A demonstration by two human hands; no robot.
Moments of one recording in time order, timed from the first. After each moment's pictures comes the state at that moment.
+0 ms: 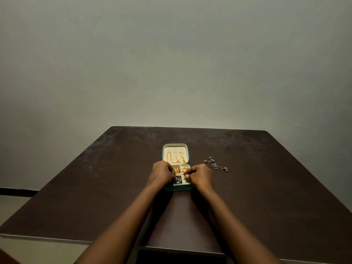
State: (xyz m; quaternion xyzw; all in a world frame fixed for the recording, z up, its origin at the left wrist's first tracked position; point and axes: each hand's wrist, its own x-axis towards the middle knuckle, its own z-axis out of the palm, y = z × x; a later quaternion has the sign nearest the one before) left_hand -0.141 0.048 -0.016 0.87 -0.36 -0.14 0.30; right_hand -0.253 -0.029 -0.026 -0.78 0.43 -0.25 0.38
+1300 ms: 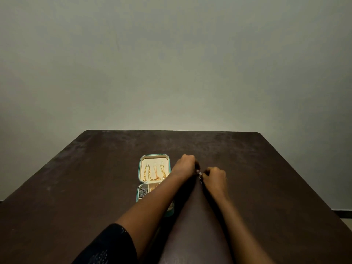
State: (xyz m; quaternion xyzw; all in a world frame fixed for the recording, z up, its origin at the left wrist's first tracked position) left_hand -0.162 -0.119 -0.014 0.80 -0.55 -0.13 0.19; right_hand -0.275 -0.153 -0.044 -0.80 0.51 -0.24 0.22
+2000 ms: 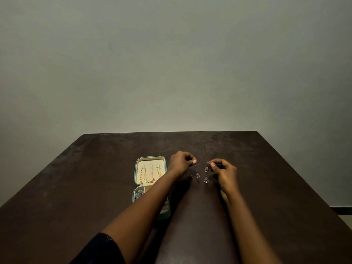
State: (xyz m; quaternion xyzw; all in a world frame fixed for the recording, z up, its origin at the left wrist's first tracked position) left_hand -0.163 -0.116 -0.008 0.77 -0.47 -0.16 0.39; right_hand -0.297 -0.169 -0.033 -0.54 0.38 -0.47 0.58
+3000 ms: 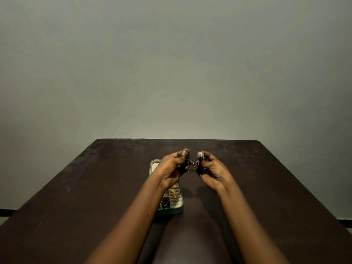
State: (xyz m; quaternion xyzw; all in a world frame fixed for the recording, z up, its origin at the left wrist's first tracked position) left_hand -0.169 -0.018 0.046 0.44 -0.23 -0.49 0.72; right_hand -0.274 -0.097 0.038 -0.35 0.23 -0.34 0.84
